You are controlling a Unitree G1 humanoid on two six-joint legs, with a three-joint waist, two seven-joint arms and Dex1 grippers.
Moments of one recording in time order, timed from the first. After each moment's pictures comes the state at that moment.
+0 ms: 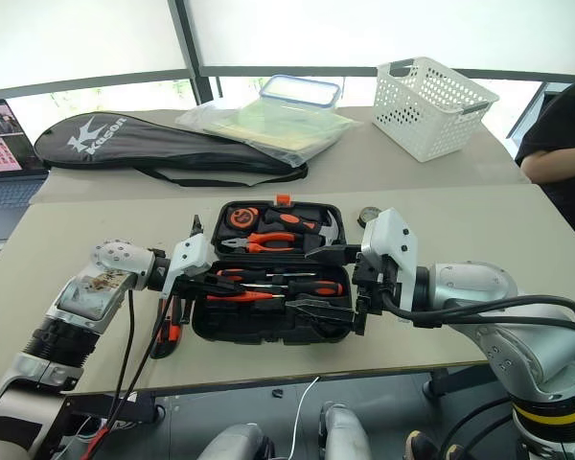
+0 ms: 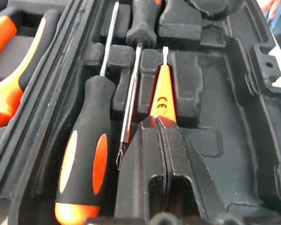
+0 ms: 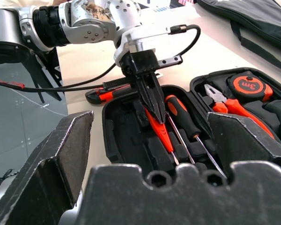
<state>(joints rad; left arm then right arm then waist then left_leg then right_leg) -0.58 0.68 -0.24 0.16 -0.17 0.21 -1.34 -0.37 -0.81 -0.06 -0.66 0.85 0.81 0.78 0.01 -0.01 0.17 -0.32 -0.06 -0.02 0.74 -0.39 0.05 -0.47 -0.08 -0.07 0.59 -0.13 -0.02</state>
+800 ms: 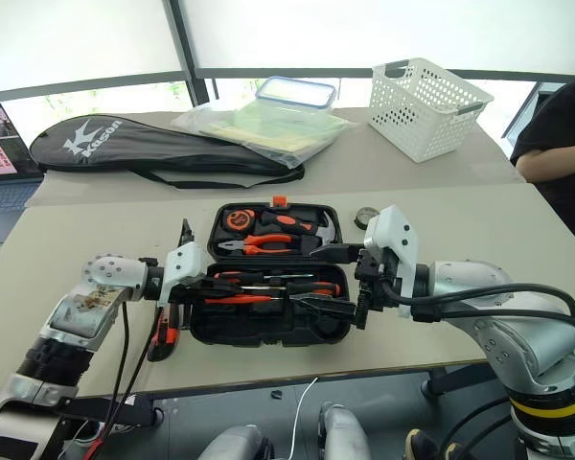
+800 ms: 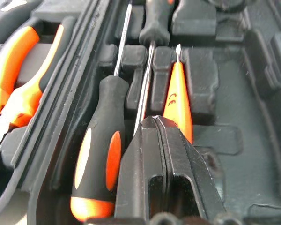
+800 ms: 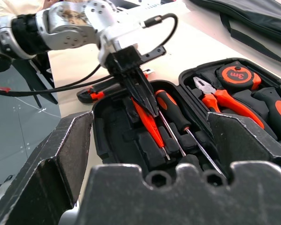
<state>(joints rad) -0.44 0.68 -0.15 0.02 -0.20 0.23 -1.24 -0.38 -0.80 -0.05 -0.60 0.84 0.82 0.79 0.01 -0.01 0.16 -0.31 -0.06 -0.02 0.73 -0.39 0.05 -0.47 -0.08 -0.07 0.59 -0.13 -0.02</state>
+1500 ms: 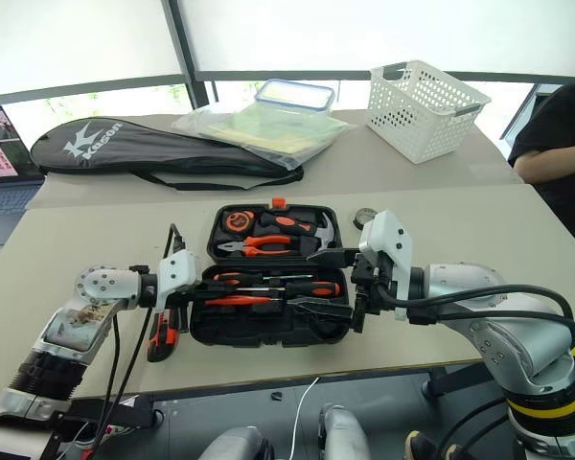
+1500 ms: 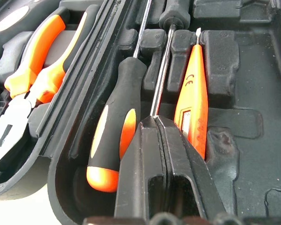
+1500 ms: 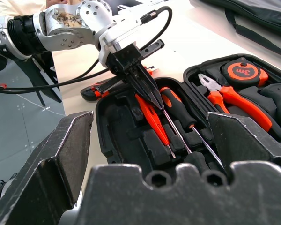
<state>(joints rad) -0.36 0.69 -0.15 0.04 -0.14 0.11 -1.13 -0.37 -0.79 -0.02 -0.60 0.84 0.82 0.79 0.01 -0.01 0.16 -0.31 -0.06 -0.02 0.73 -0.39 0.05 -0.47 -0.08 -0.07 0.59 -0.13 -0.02</state>
